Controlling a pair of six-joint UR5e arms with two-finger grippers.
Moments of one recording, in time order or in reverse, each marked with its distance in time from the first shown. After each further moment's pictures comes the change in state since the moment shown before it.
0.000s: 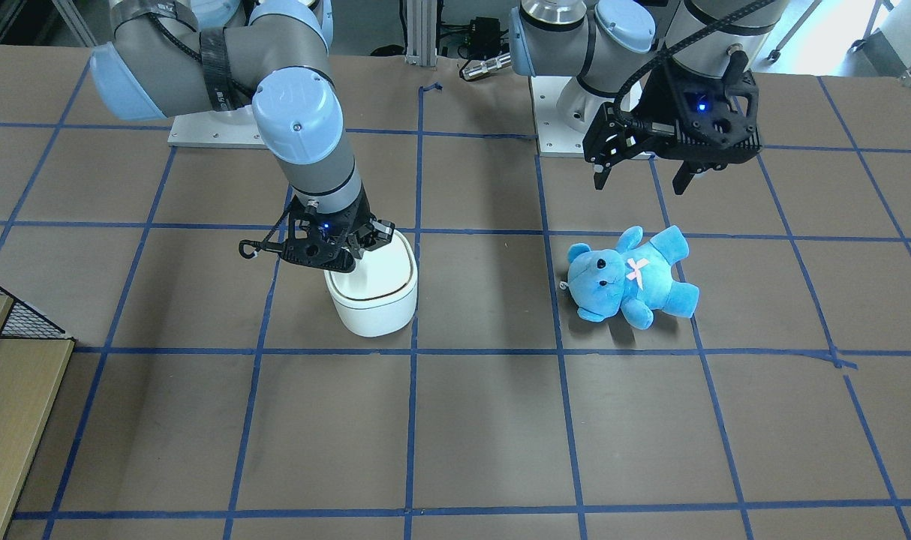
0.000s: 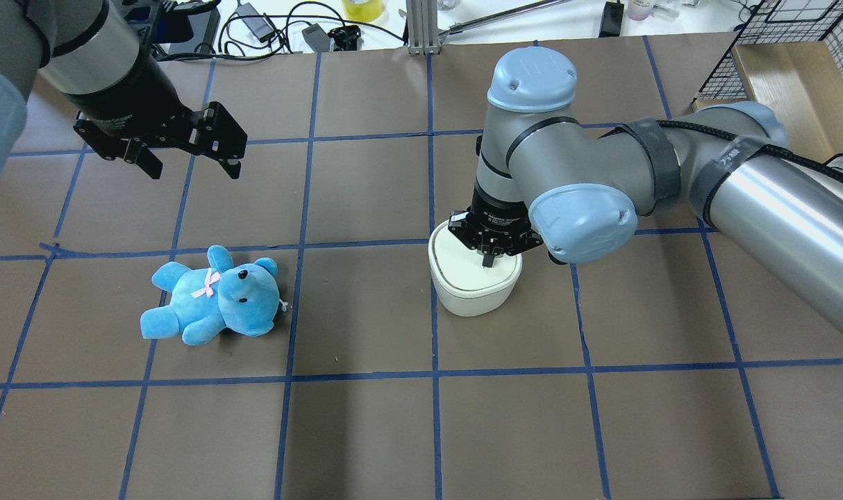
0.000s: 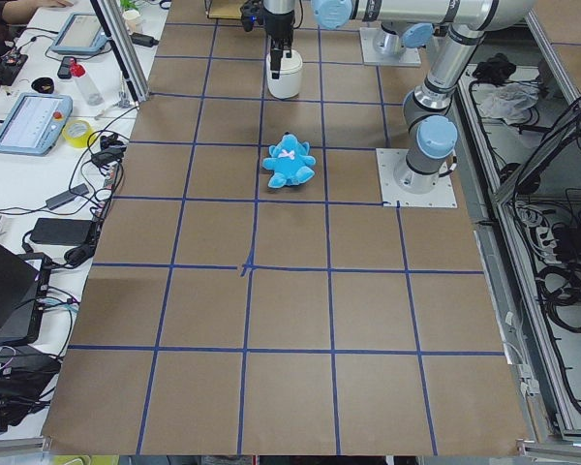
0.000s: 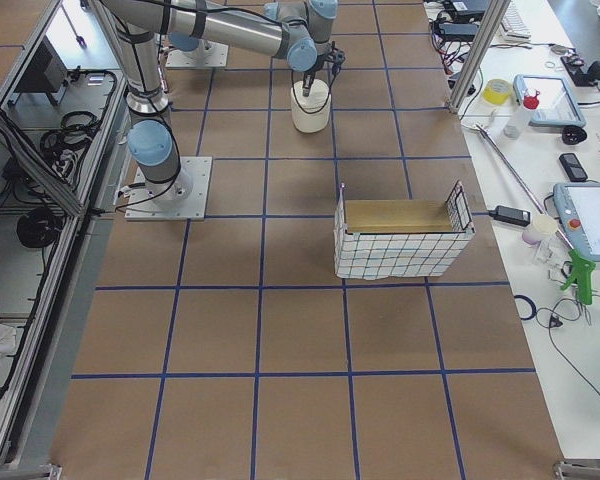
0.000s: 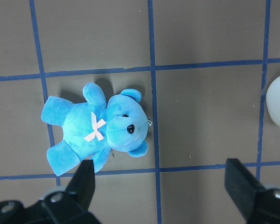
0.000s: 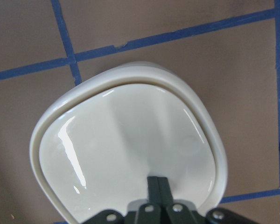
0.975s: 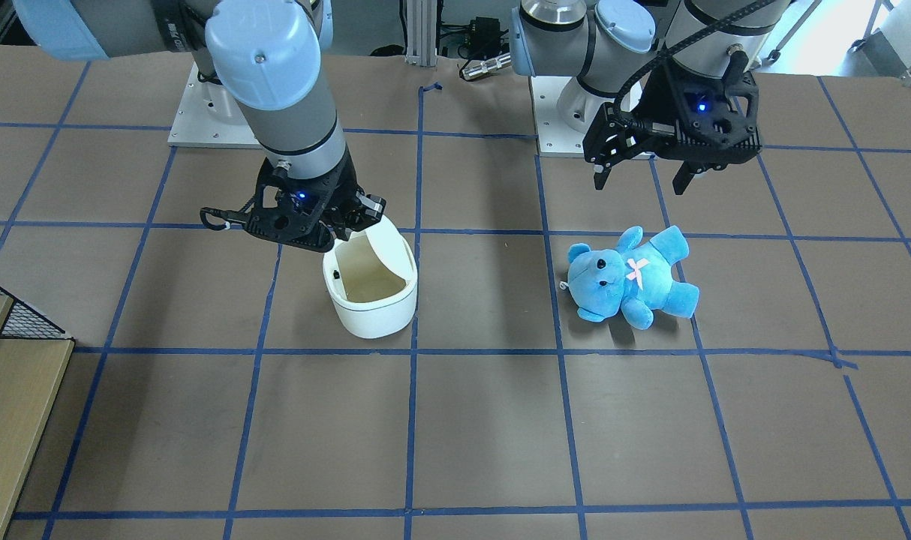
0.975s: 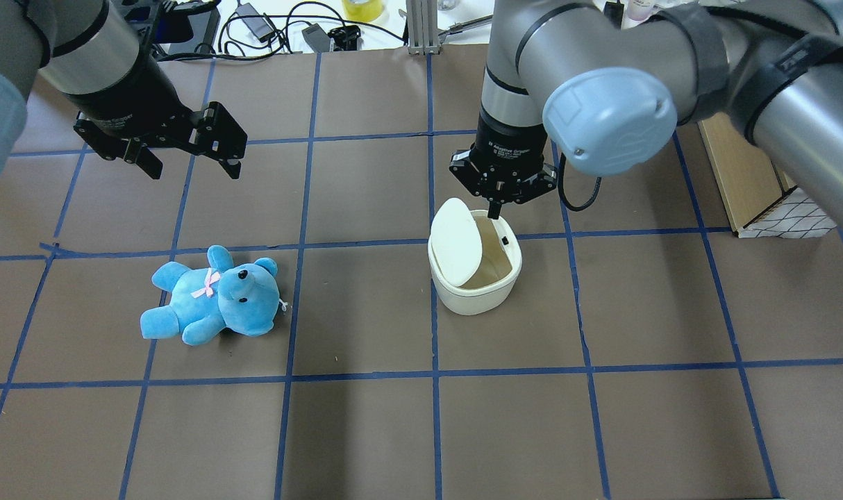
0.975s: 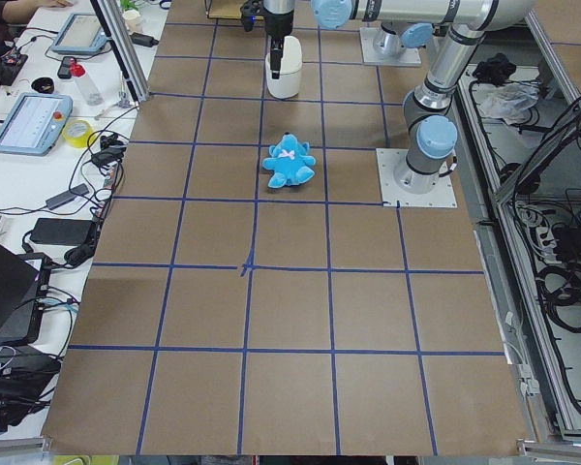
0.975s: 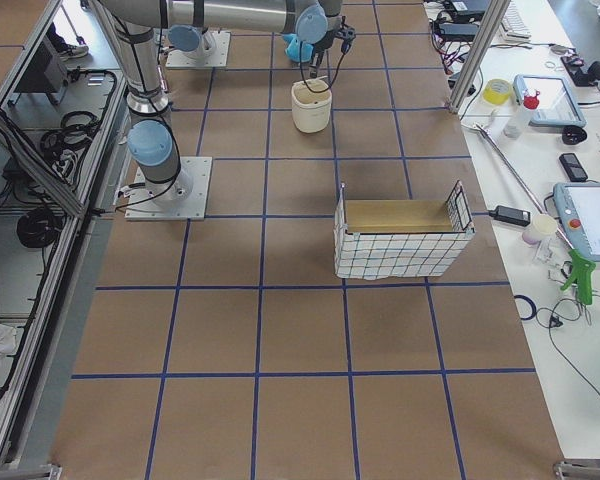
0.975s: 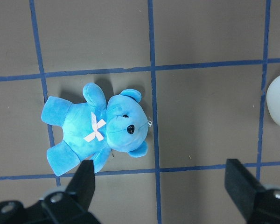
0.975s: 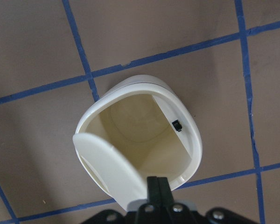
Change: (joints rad) left arm 0.000 0.000 0.000 0.000 0.000 0.000; right arm -0.029 -0.012 -0.274 0.284 -0.010 0.019
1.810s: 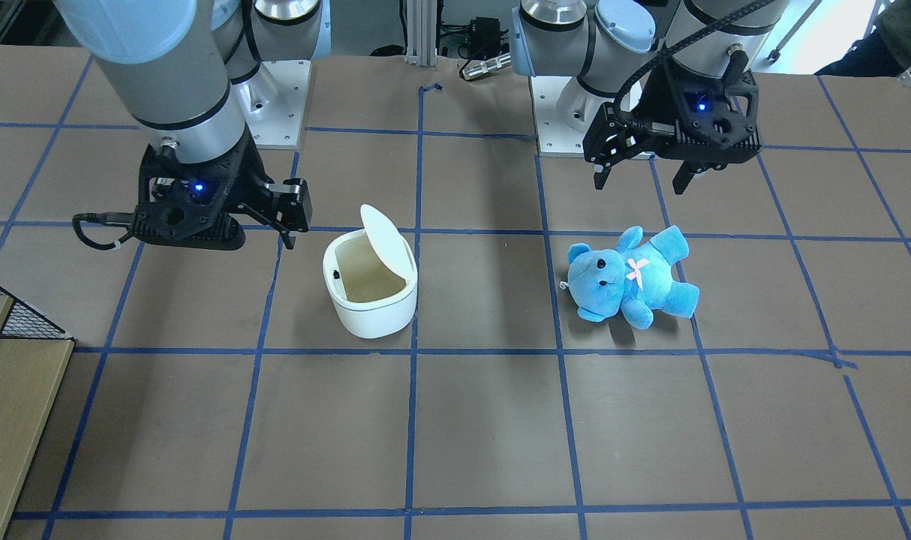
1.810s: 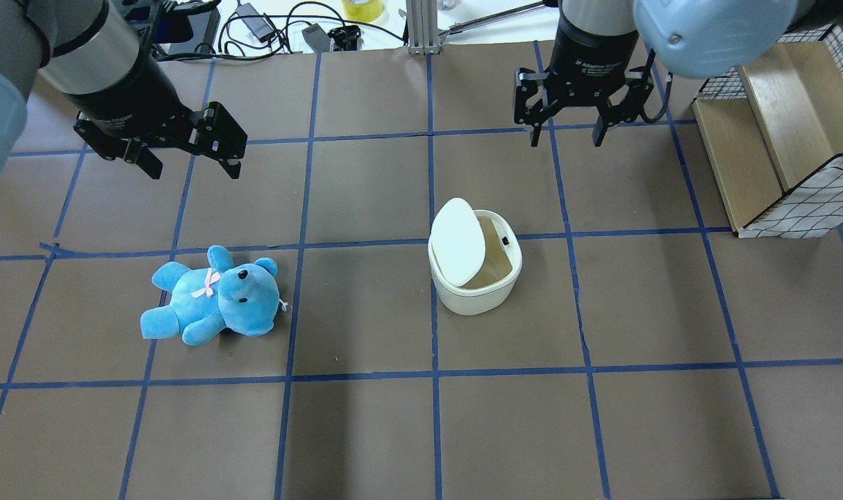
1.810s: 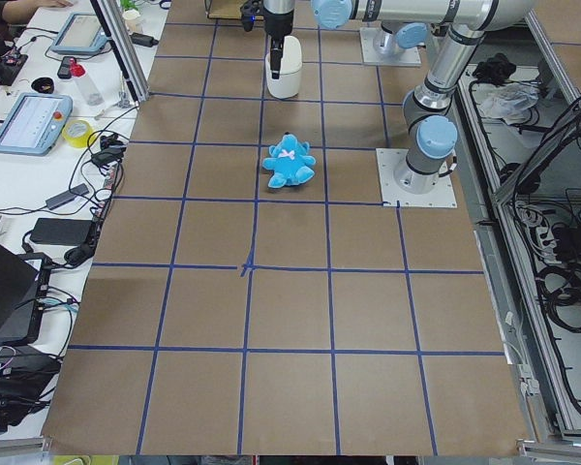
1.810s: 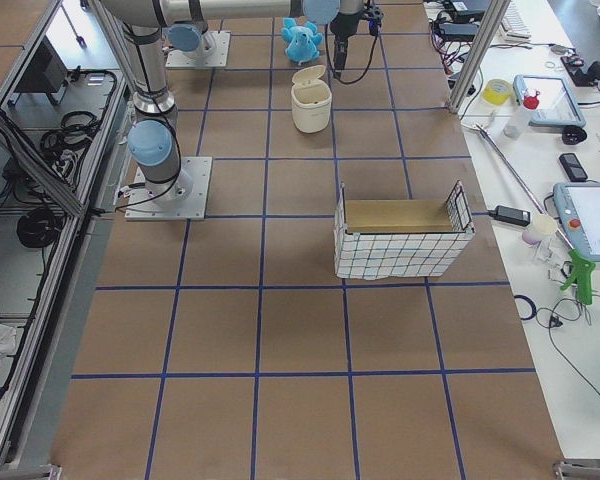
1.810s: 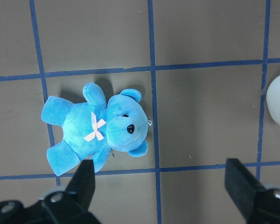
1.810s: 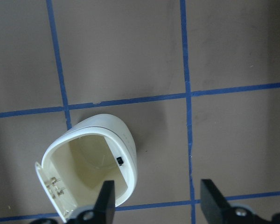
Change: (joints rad) left arm 0.000 0.000 0.000 0.000 0.000 0.000; right arm -0.134 -0.004 -0.120 0.063 -0.091 -0.347
